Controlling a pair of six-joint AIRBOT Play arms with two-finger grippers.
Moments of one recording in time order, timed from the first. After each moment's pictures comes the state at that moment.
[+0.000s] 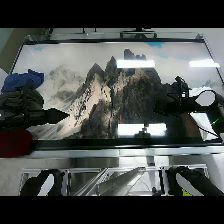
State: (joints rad) left arm 0.20 -0.83 0.83 0.69 -1.41 -1.14; right arm 0.02 -1.03 0.92 -1.05 1.19 1.62
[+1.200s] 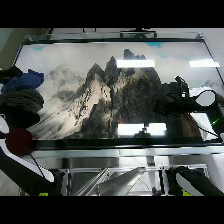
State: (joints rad) left arm 0.52 -2.07 2.02 1.14 -0.85 -1.19; right arm 0.02 -1.03 0.92 -1.05 1.19 1.62
